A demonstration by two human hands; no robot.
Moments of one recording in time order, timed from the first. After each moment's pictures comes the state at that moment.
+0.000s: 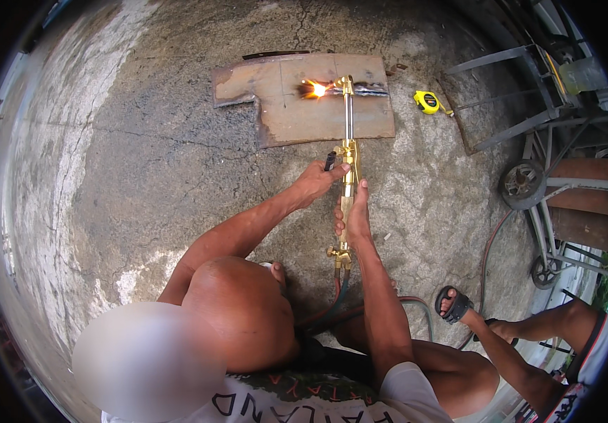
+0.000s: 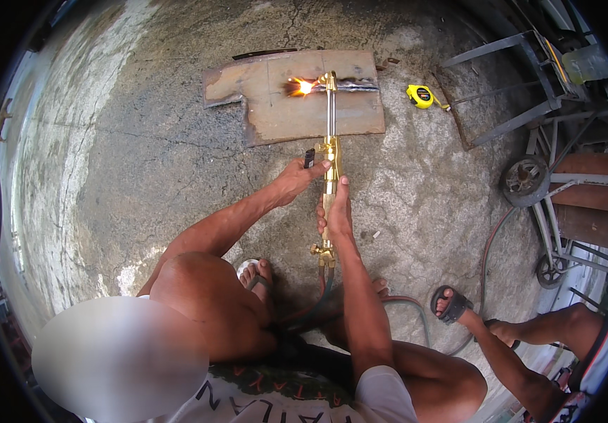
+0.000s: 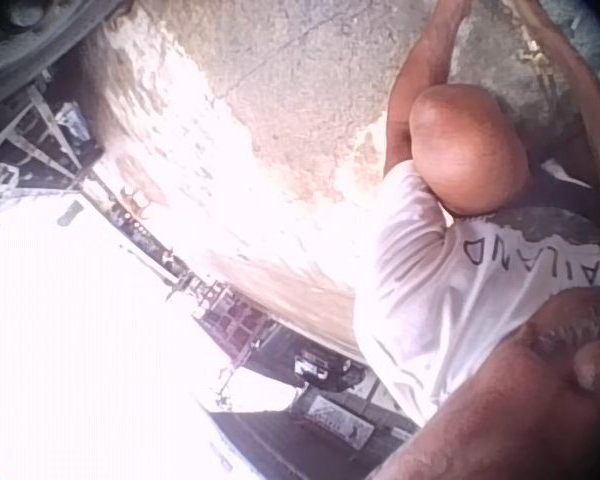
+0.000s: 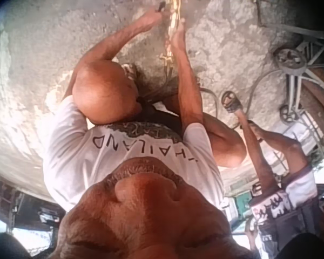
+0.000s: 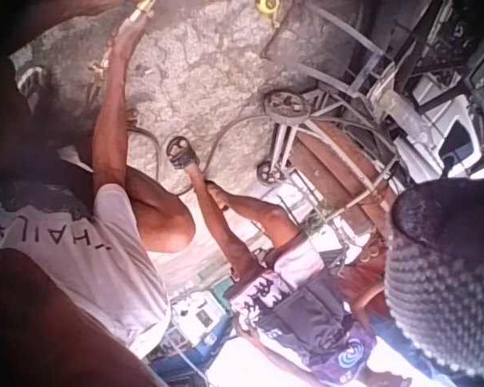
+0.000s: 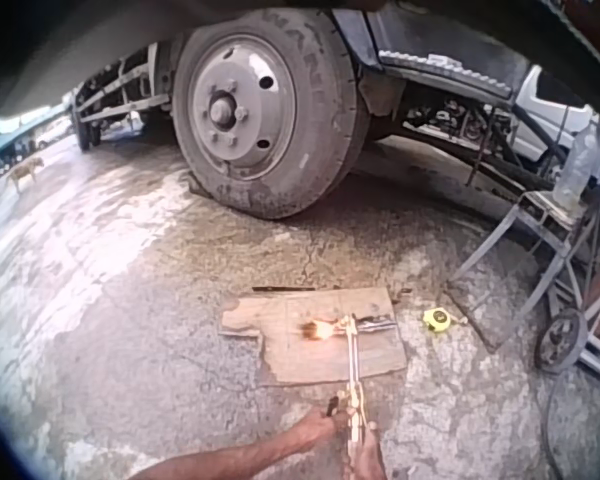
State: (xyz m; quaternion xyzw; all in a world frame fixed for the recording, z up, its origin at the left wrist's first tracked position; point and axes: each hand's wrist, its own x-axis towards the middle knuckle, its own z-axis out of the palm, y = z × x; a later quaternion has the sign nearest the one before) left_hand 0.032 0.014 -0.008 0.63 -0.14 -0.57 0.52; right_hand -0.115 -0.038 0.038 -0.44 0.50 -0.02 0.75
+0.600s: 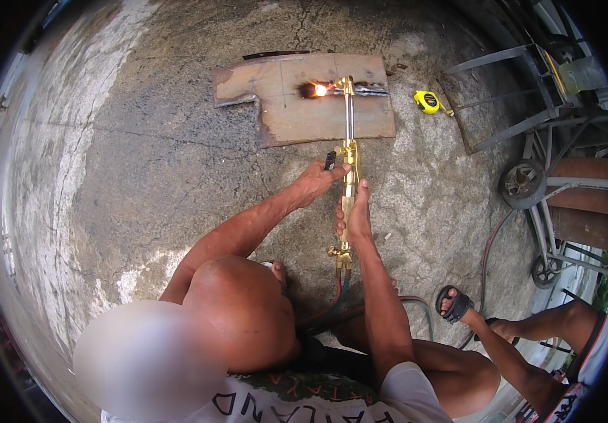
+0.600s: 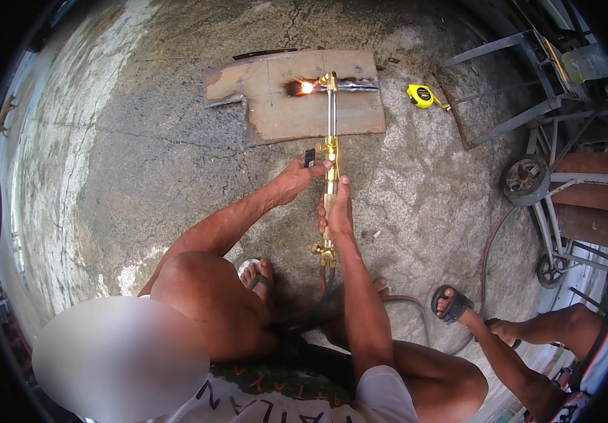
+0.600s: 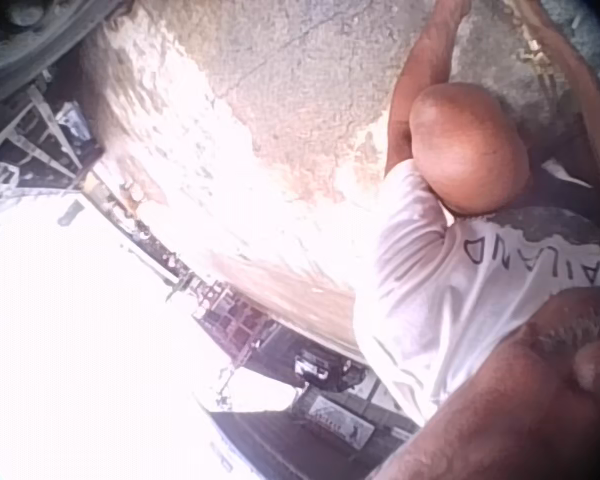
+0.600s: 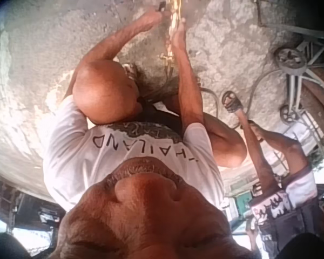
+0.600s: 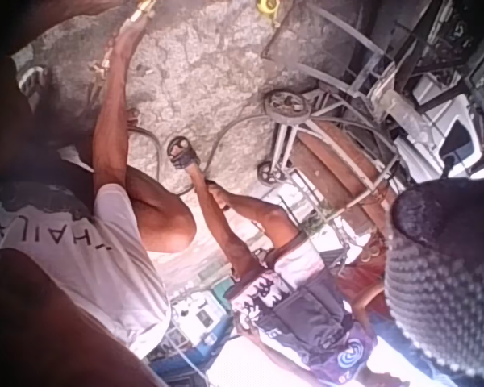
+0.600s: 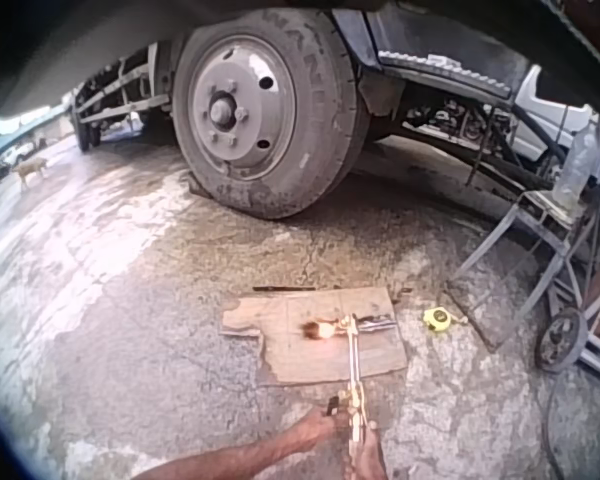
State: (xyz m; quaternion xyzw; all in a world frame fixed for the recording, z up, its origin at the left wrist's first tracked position) left_hand 0.032 0.015 0.001 0.58 -0.14 -0.59 0.55; right_hand -0.116 -0.038 0.036 -0.44 0.50 -0.03 0.74
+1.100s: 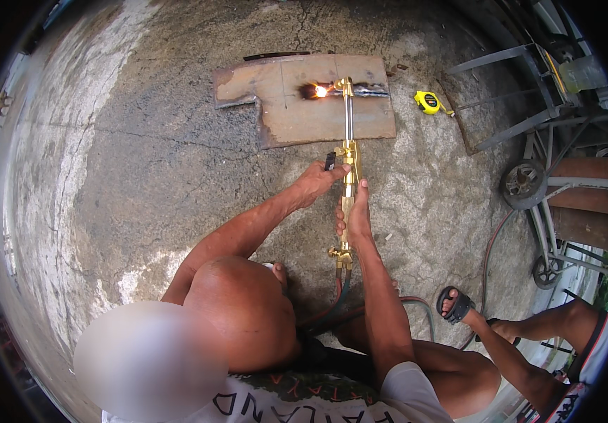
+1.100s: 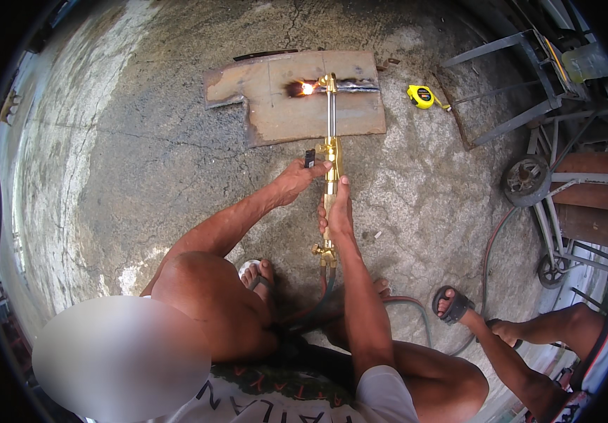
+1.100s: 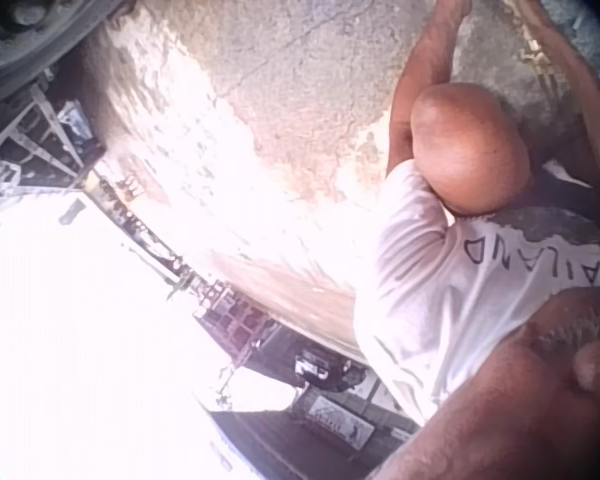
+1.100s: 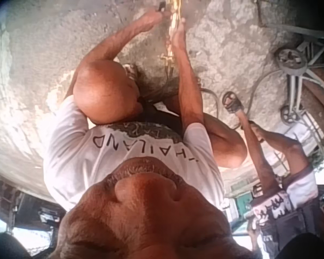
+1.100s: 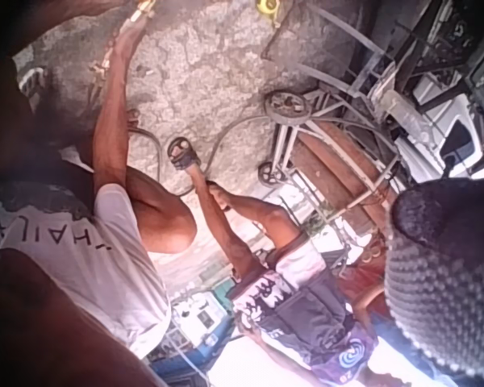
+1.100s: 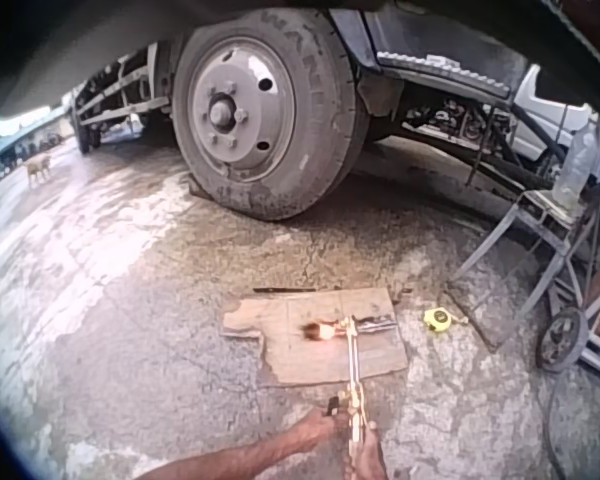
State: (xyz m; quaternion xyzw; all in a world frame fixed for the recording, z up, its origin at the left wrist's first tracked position) left_hand 0.029 0.013 -0.010 0.60 -0.13 -0.55 0.57; right_hand -0.115 -0.039 0.033 -0.43 0.51 -0.02 0.75
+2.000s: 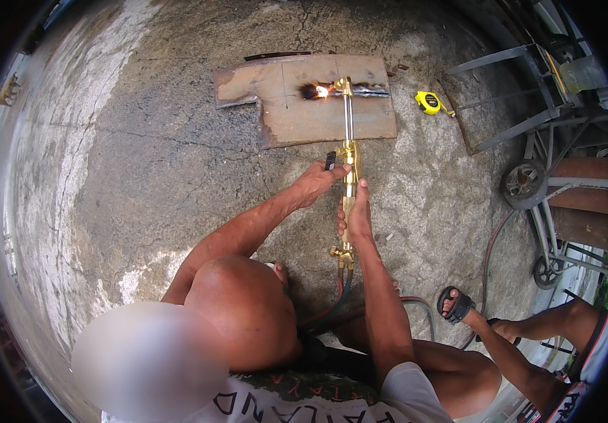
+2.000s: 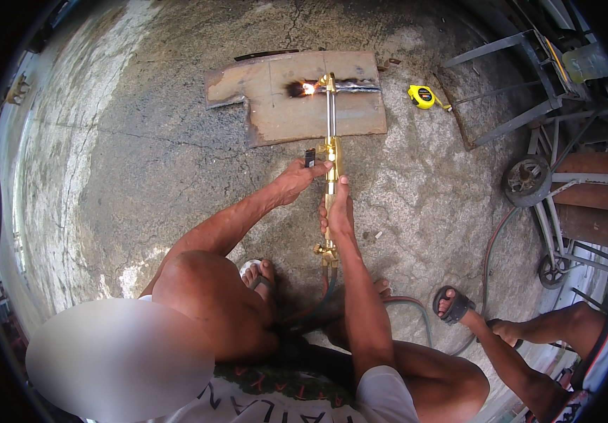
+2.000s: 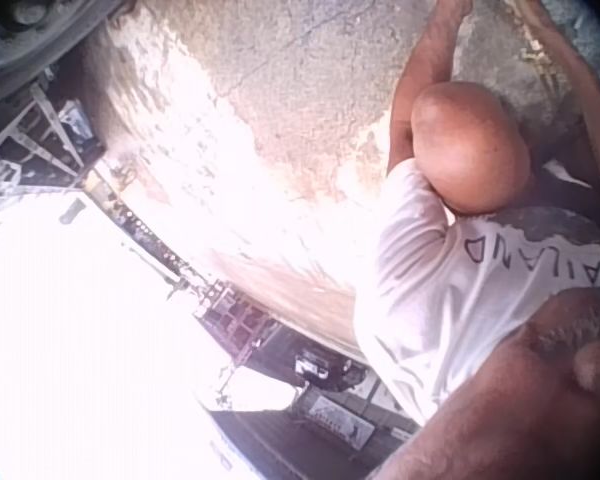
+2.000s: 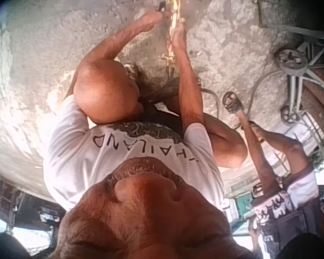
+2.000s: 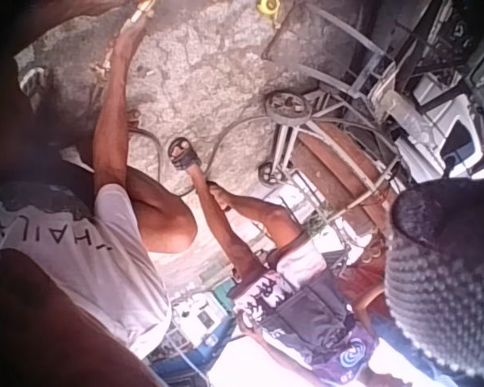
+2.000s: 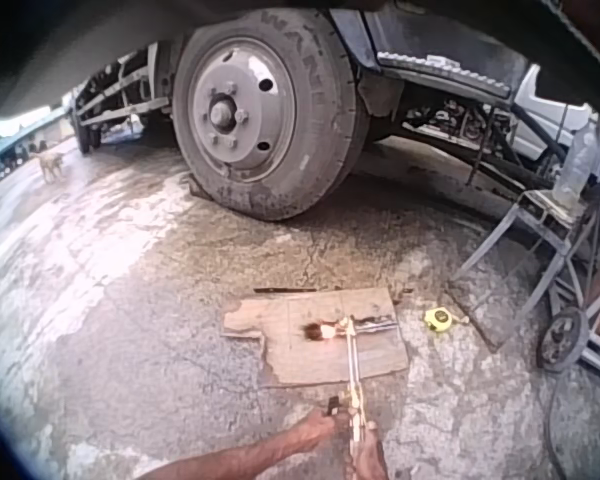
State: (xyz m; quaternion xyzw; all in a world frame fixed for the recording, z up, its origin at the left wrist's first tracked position) left_hand 0.030 0.015 0.001 0.59 -0.13 -0.56 0.57; right_hand -0.113 -0.038 0.035 -0.45 0.53 -0.03 0.72
